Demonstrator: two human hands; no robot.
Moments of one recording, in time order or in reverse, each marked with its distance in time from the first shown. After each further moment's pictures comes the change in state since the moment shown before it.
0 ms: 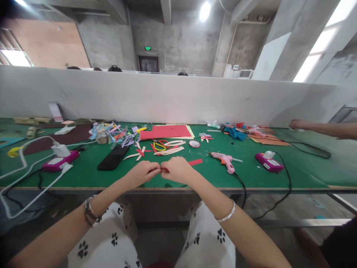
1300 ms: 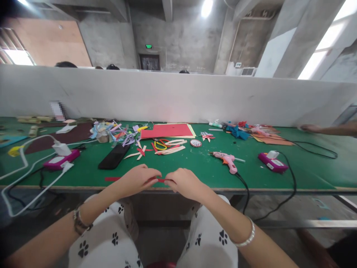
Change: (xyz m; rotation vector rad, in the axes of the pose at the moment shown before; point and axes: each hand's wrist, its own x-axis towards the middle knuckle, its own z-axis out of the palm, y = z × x) left_hand -0.019 -0.002 0.001 0.390 -0.079 0.216; right_hand -0.031 -0.001 0.001 0.323 -0.138 -0.005
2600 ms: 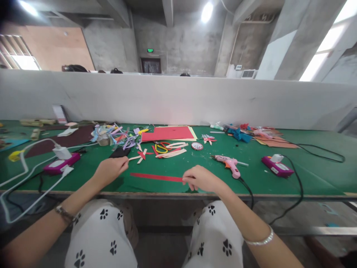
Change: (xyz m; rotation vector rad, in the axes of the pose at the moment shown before) left_hand -0.038 -0.069 -0.001 0.448 0.147 -0.419; right_hand -0.008 0.044 -0.015 0.313 -0.068 0.085
